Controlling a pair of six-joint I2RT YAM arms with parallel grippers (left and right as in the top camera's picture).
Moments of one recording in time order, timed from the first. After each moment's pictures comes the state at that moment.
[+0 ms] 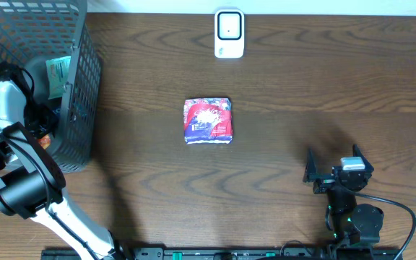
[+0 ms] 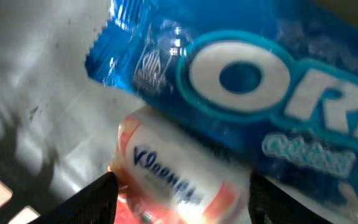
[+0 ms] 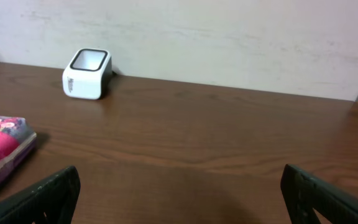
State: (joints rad) left arm 0.53 2.07 1.55 -1.04 -0.20 -0.30; right arm -0.01 0.01 0.01 -0.07 -0.05 -0.07
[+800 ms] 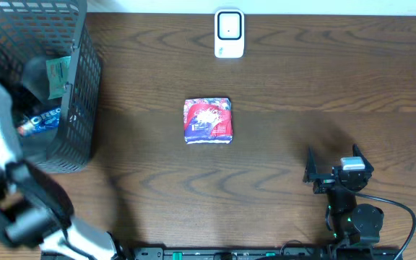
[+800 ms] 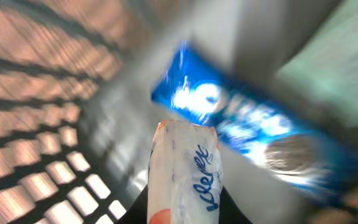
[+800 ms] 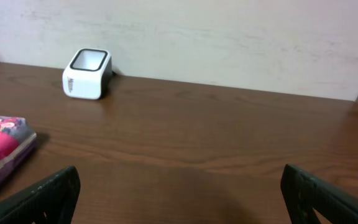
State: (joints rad) left arm 0.53 1.77 1.66 -1.06 -0.18 -0.30; right arm -0.01 0.01 0.01 -0.07 -0.05 -0.07
